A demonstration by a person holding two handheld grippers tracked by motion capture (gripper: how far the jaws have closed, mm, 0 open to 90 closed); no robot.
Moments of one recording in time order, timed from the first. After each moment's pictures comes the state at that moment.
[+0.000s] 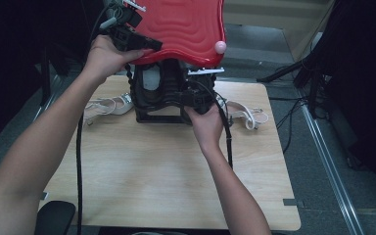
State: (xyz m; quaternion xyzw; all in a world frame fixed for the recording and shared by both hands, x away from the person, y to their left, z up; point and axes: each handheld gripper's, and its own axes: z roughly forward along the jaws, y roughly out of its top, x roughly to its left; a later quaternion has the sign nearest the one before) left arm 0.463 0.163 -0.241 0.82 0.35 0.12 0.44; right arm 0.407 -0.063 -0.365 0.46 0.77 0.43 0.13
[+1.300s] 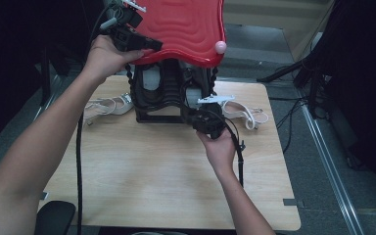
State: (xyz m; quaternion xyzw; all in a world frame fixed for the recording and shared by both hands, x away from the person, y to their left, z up) left arm 0.462 0.162 -0.242 0.82 0.35 0.12 0.44; right arm 0.366 -0.095 -0.408 0.42 0.79 0.43 0.09
